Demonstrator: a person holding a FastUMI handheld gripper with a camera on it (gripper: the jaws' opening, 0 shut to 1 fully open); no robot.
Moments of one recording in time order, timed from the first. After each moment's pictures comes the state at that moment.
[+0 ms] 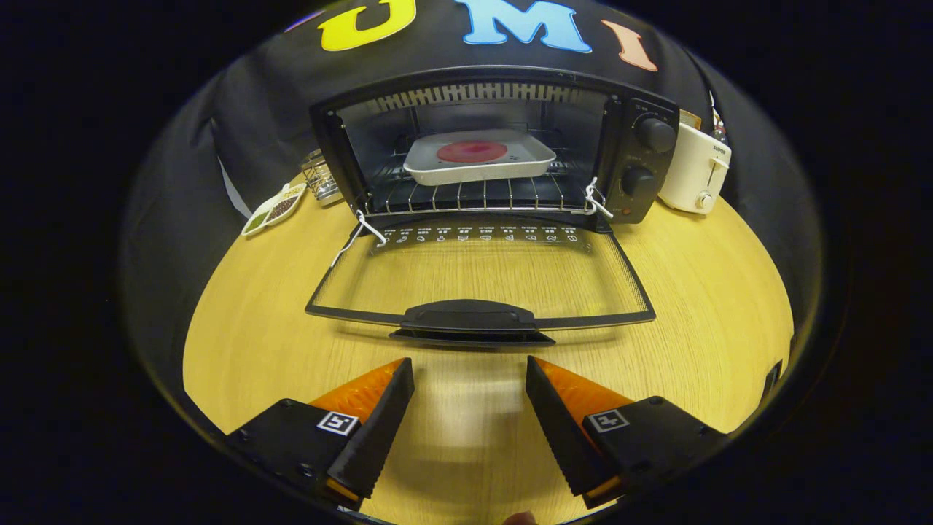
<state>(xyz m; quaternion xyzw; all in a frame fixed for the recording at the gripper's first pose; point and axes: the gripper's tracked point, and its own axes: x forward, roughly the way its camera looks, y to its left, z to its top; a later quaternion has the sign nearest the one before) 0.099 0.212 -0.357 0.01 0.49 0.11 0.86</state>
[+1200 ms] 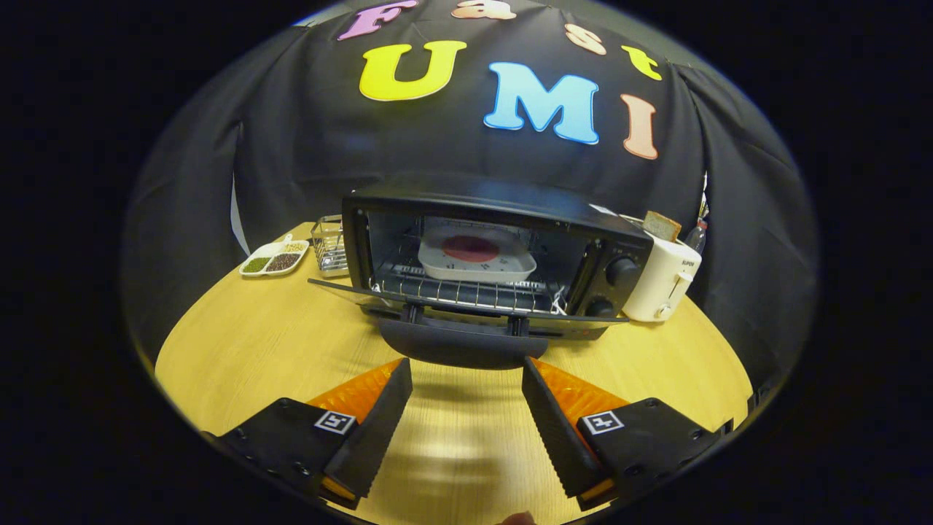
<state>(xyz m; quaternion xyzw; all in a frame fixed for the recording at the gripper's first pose) 0.130 0.209 -0.259 -0.05 0.30 0.10 0.95</state>
